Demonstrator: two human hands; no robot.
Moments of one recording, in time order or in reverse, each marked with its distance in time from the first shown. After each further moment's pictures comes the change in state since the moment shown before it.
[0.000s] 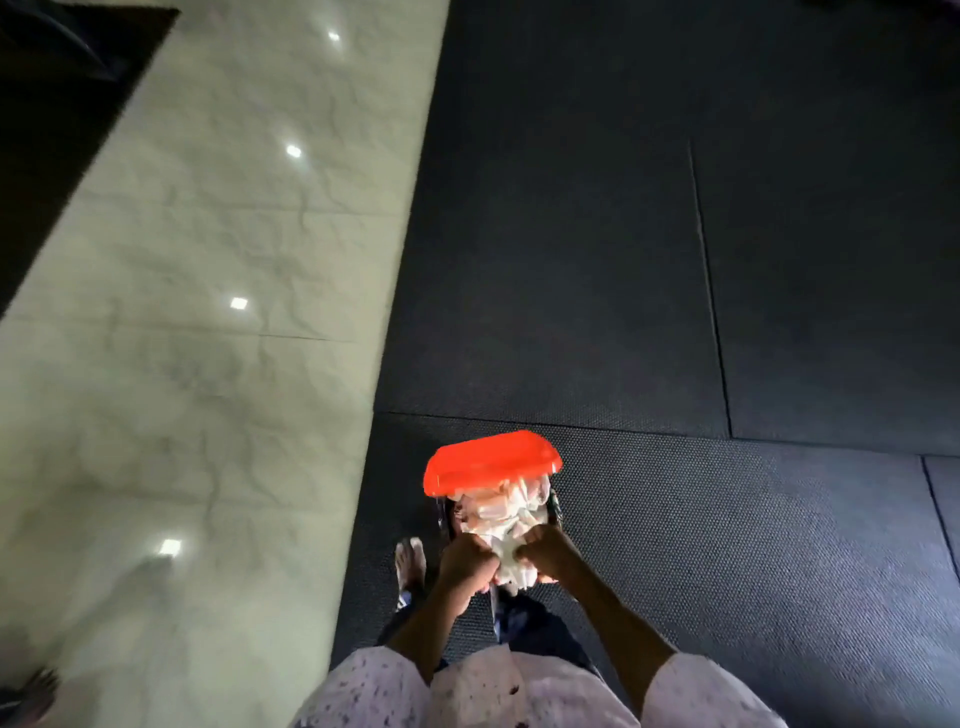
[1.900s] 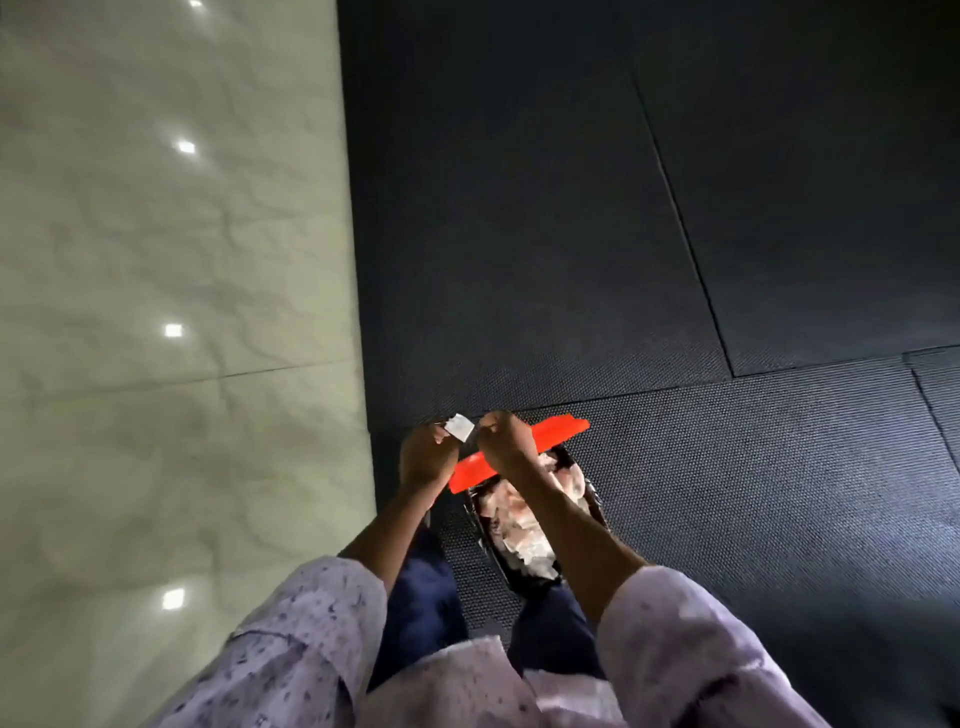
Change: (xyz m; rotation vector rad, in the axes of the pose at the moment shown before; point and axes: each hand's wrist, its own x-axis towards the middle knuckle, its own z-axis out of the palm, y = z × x) left_hand 0.150 0.063 -0.190 0.000 0.210 0.195; right_hand 0.097 -0.222 0.004 0.073 0.490 -0.192
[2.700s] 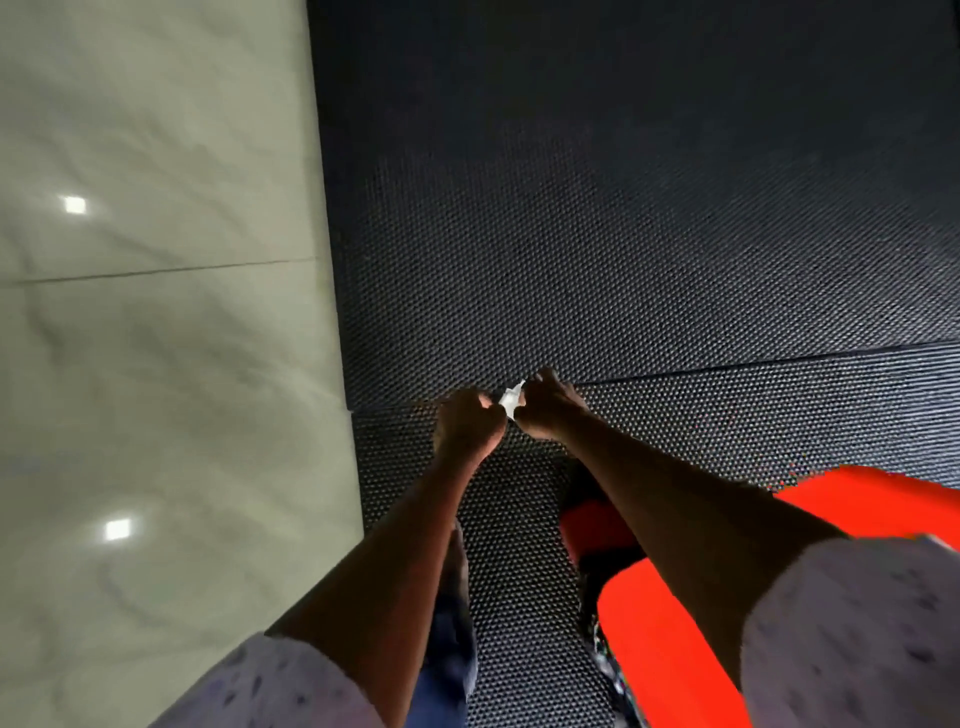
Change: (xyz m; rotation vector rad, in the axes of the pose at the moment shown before) left_hand 0.469 -0.250 0.177 0.153 -0.205 -0.023; right_hand 0.426 0.164 0.352 -0.603 -0.457 0.118
